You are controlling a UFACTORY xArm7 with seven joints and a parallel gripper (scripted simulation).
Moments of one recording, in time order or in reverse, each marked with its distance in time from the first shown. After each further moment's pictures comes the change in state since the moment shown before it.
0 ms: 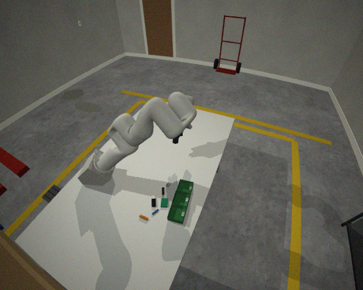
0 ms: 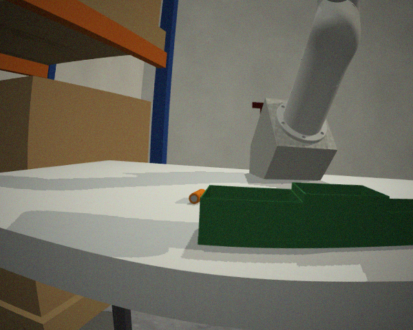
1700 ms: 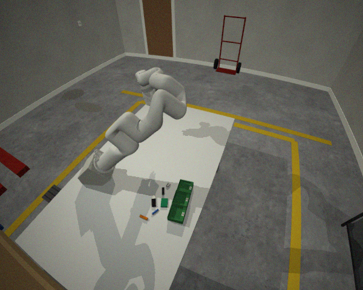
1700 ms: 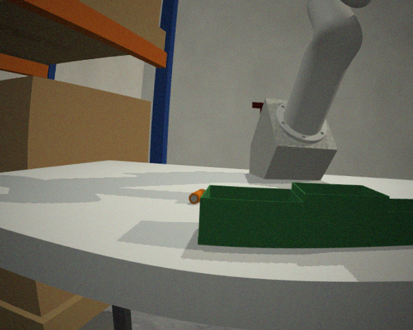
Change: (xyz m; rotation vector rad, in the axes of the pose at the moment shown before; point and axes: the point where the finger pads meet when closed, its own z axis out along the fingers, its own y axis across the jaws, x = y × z) arm -0.020 -0.195 -0.177 -0.047 0.555 -0.265
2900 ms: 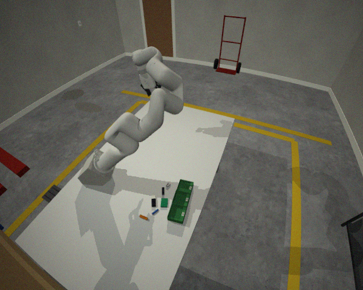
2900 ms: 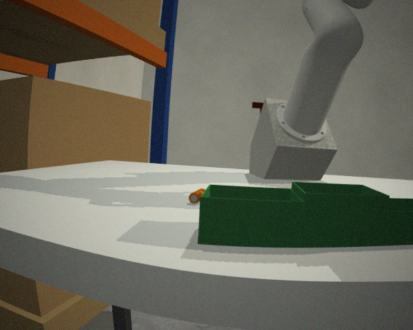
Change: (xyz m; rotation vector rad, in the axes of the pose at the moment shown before) arm 0.009 0.034 -0.121 0.003 0.009 0.003
